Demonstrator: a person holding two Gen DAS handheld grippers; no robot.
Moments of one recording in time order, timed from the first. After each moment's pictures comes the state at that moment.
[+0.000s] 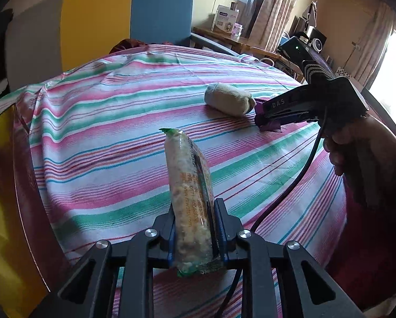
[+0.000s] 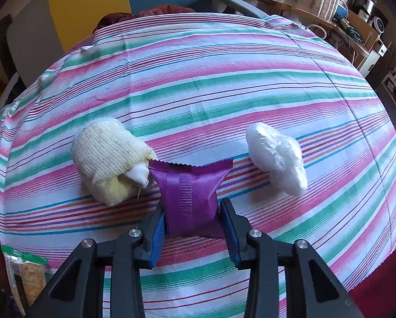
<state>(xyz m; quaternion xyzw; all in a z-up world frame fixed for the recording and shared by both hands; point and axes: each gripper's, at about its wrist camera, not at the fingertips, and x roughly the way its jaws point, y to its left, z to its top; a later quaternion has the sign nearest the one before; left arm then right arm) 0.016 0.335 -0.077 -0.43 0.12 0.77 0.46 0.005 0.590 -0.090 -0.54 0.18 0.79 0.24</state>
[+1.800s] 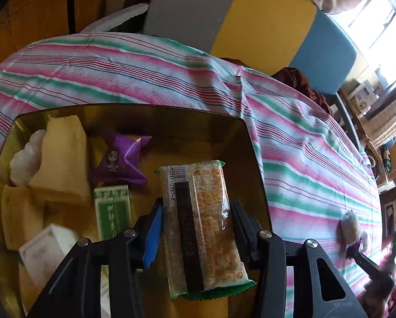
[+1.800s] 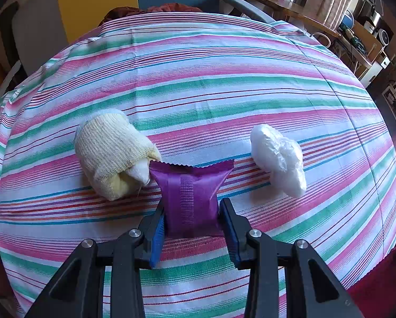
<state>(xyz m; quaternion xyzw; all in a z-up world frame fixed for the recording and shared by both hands) -0.187 0.203 -0.054 -0.54 -0.06 0.83 0.16 0.011 0.585 -0.088 -0.55 0.15 0.79 0.24</state>
